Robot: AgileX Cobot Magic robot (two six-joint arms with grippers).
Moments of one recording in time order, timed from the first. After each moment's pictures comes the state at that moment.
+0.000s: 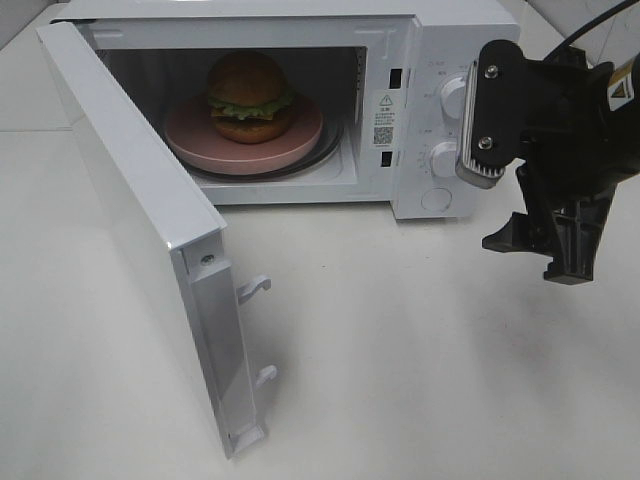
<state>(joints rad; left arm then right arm) -0.04 0.00 -0.50 -0.02 1.04 -0.01 0.46 1.35 -0.85 -0.14 0.50 -0.92</state>
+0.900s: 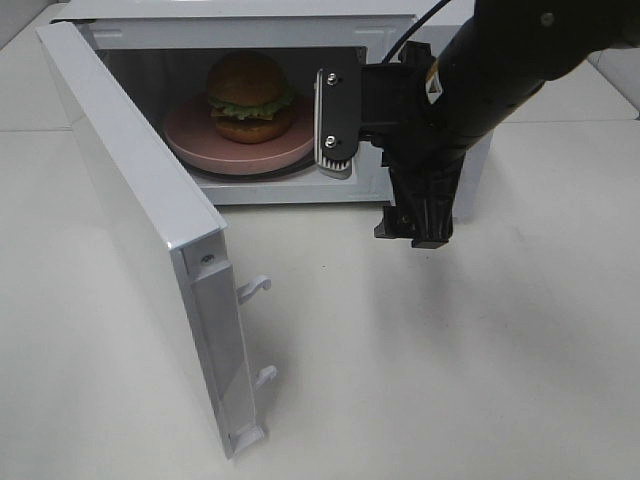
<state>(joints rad) -0.04 0.00 -0.50 -0.02 1.04 -0.01 0.63 1.68 -1.14 -0.28 0.50 -0.83</state>
